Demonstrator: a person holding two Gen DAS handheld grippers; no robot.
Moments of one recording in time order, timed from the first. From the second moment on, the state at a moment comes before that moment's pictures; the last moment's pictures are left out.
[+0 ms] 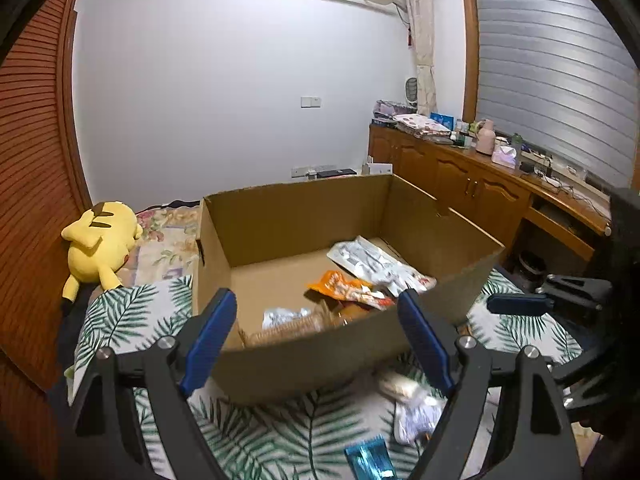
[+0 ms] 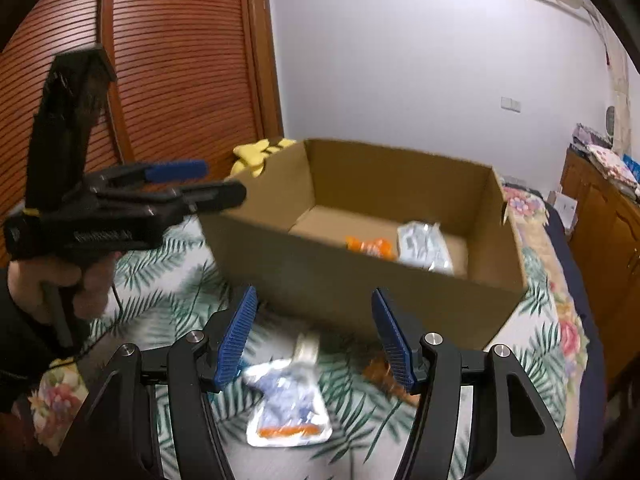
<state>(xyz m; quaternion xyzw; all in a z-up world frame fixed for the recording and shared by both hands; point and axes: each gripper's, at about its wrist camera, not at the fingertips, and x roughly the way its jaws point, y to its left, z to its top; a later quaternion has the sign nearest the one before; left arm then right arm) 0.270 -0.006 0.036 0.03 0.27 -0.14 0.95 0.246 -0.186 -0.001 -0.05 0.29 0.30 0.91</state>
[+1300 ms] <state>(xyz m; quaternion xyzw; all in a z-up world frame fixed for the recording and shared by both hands) 0.207 -0.018 -0.044 0.04 0.39 -0.14 0.91 0.248 -0.144 -0.096 -0.11 0.43 0.29 0.85</state>
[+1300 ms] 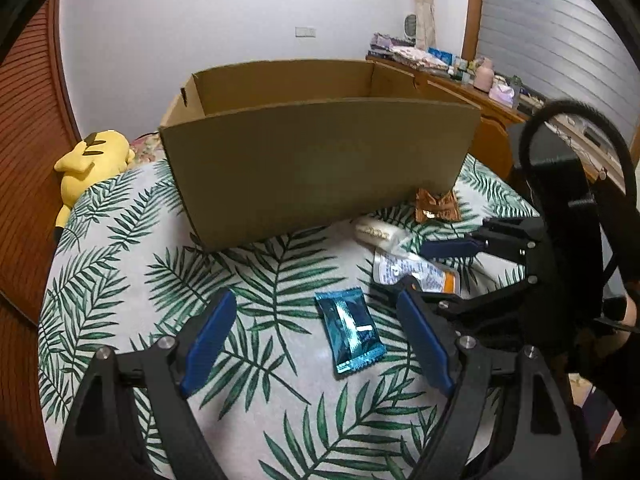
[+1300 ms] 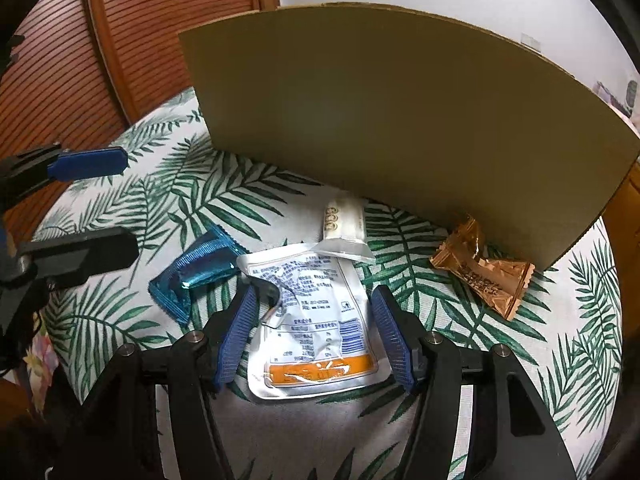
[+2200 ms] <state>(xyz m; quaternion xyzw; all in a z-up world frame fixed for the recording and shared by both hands) 0.220 -0.043 -0.079 0.07 0.44 -0.14 0.88 0.221 -0.185 -0.070 -0.06 0.38 0.29 0.88</state>
